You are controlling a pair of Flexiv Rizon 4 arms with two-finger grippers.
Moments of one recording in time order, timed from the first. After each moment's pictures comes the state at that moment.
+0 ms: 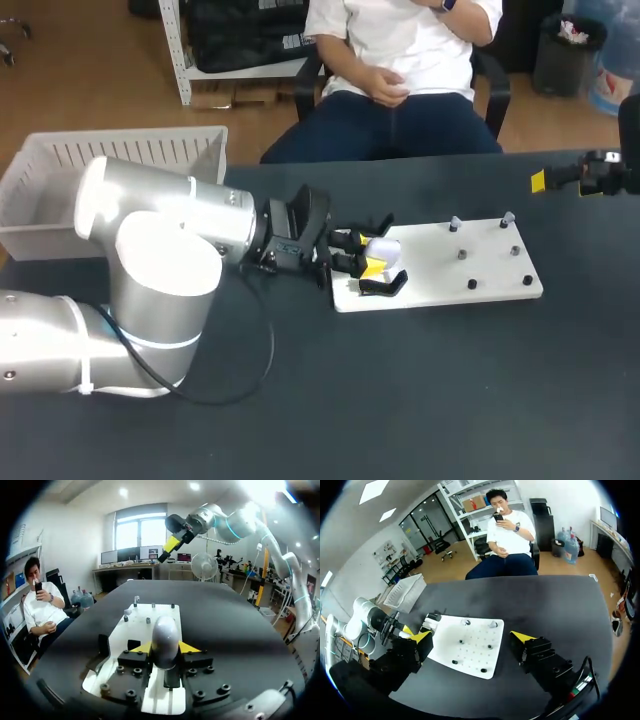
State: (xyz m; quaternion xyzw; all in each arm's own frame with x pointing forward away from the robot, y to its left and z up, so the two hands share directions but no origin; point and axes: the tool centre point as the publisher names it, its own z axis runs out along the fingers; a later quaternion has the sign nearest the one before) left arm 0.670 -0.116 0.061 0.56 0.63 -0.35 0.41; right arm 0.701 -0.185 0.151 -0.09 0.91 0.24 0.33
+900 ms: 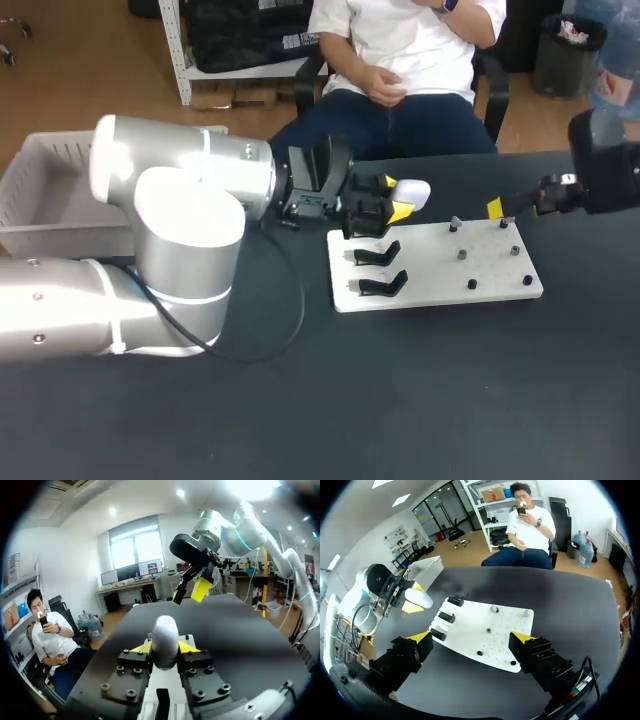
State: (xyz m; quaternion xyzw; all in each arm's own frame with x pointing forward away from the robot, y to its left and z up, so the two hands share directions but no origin) left arm 0.703 -0.157 0.130 0.58 0.58 -0.33 0.47; right arm 0.666 -0.120 0.142 -0.16 0.91 0.26 0.30
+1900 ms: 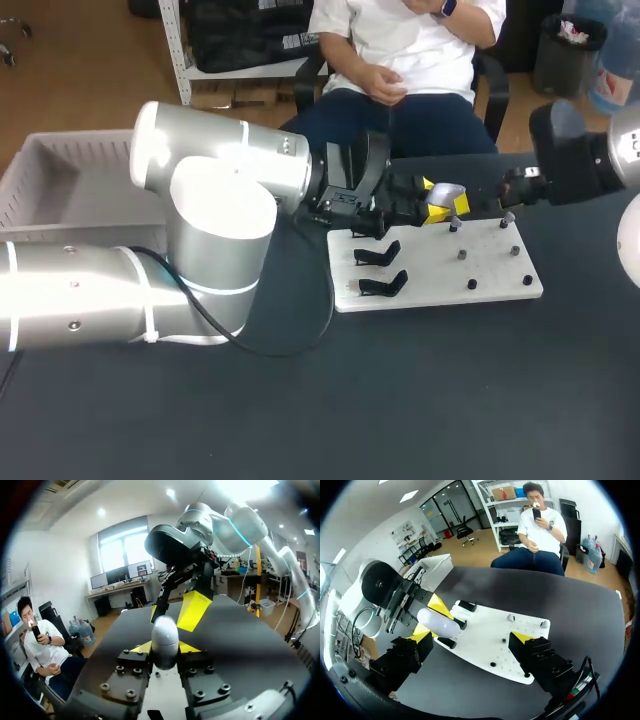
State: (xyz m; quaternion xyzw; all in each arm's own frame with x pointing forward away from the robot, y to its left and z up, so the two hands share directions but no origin) left arm 0.688 -0.198 0.134 0.61 0.55 -0.35 0.45; right arm 0.678 -0.083 0.145 -0.19 0.90 0.27 0.29
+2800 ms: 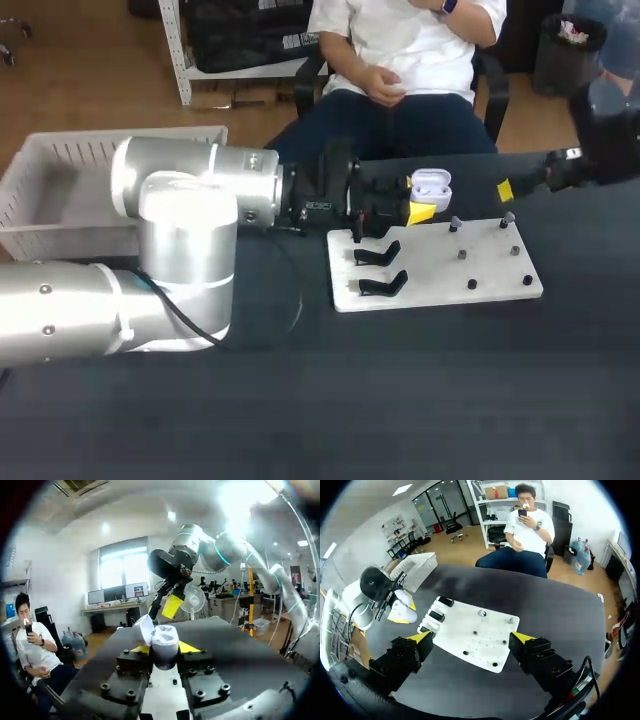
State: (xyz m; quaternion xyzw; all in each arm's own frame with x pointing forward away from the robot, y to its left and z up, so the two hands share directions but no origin) left arm 0.679 -0.179 0.150 0.56 0.50 -0.44 0.50; right arm 0.682 -0.146 0.159 -0.19 0.92 0.20 0.28
